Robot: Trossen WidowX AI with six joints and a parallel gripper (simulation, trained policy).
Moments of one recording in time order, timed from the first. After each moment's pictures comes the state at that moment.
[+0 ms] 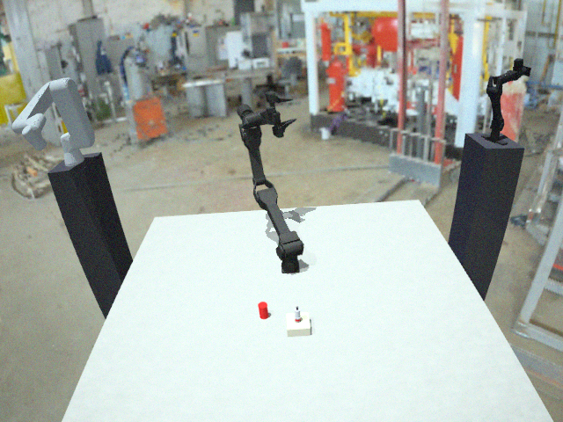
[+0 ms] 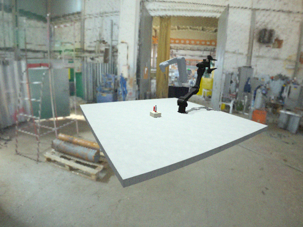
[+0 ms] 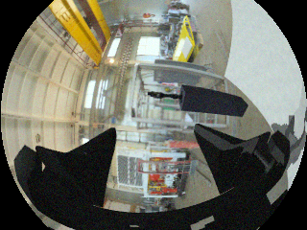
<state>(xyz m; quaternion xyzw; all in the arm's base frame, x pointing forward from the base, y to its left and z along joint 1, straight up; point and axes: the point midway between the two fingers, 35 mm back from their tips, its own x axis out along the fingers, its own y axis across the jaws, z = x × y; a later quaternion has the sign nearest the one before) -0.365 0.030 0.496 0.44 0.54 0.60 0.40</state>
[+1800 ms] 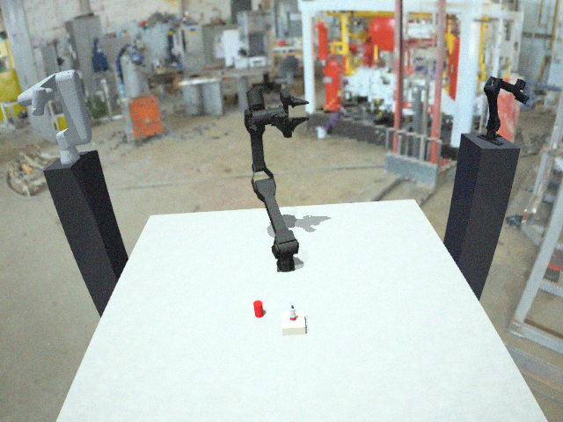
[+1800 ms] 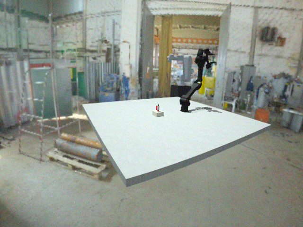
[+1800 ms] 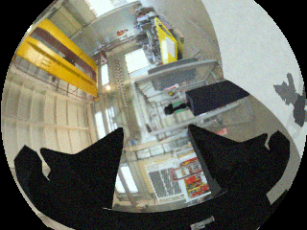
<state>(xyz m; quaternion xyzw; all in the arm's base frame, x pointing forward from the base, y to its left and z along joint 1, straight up) -0.219 0.088 0.519 0.53 0.62 0.46 0.35</state>
